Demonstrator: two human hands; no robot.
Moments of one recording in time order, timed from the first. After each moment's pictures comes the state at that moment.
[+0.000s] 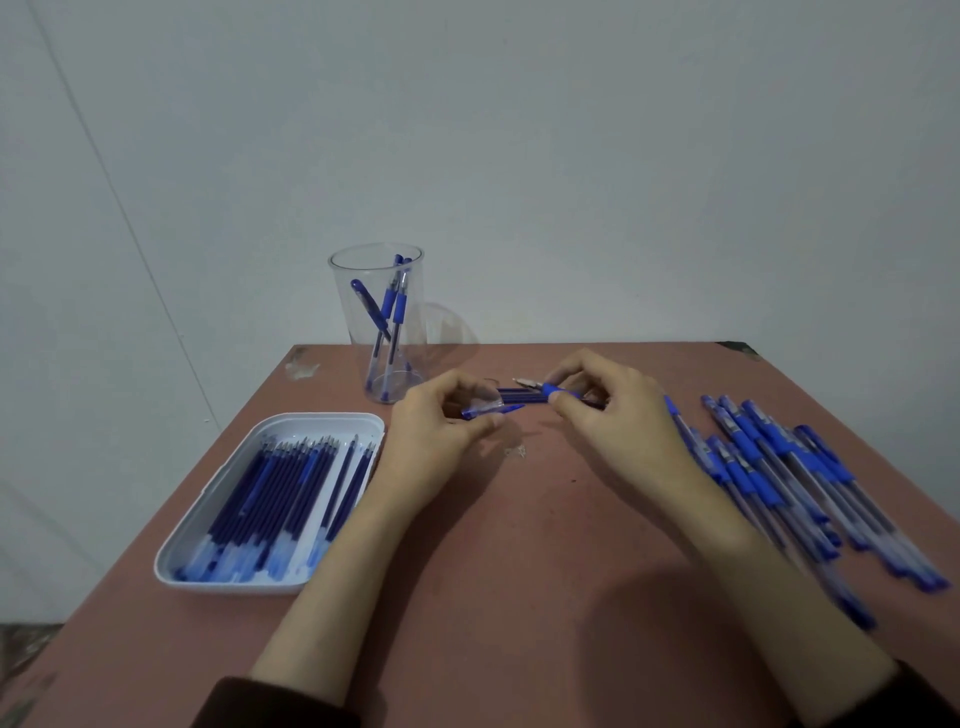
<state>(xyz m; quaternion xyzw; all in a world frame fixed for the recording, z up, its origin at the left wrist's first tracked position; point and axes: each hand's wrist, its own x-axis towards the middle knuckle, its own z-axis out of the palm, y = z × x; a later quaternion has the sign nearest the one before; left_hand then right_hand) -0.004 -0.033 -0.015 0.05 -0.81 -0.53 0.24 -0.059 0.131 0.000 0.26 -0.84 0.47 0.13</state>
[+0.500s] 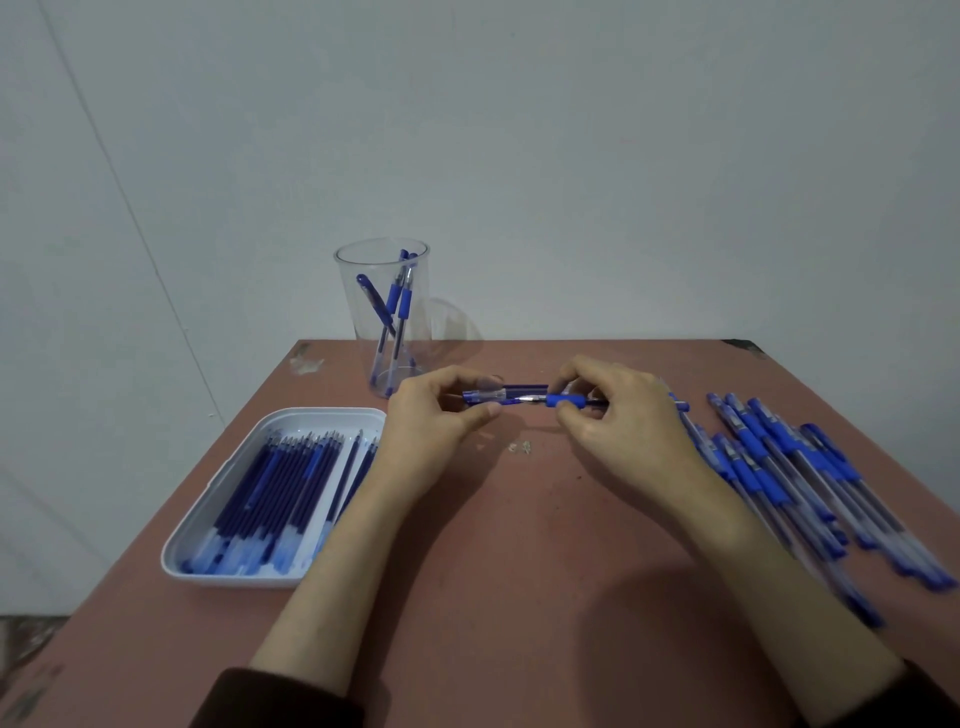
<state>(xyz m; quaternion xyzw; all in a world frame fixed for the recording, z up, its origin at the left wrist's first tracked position) -0.002 -0.037 -0.010 0.05 -0.80 -0.55 0.24 -0.053 0.133 0.000 0.30 -0.87 0.37 0.17</state>
